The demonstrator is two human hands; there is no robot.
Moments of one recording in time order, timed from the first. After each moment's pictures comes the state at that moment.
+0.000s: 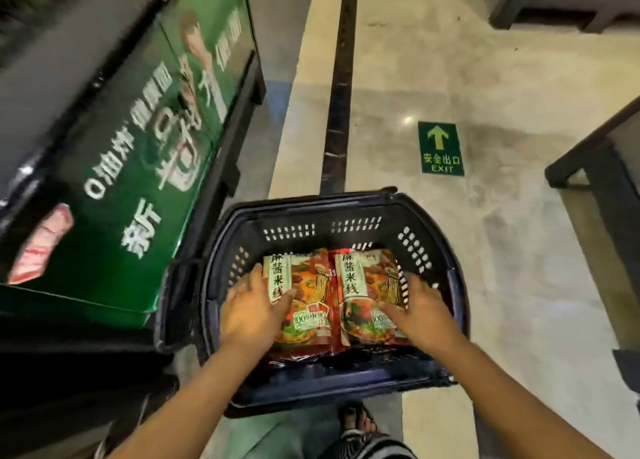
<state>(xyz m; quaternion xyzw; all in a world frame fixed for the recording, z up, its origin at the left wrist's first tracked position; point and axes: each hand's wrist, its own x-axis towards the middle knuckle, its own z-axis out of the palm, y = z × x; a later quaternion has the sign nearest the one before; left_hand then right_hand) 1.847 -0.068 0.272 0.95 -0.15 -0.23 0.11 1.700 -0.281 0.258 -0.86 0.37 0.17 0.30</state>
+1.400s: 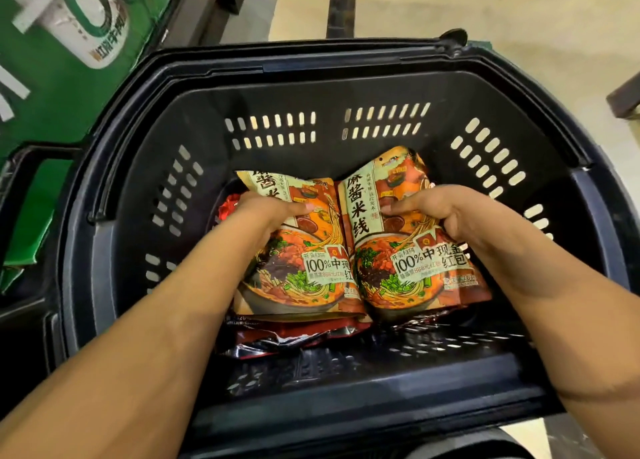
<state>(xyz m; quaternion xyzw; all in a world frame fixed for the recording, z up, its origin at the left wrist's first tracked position) 1.919 -0.136 0.057 0.83 0.11 -0.40 0.38 1.787 -0.329 0.089 -0.59 0.50 0.27 0.57</state>
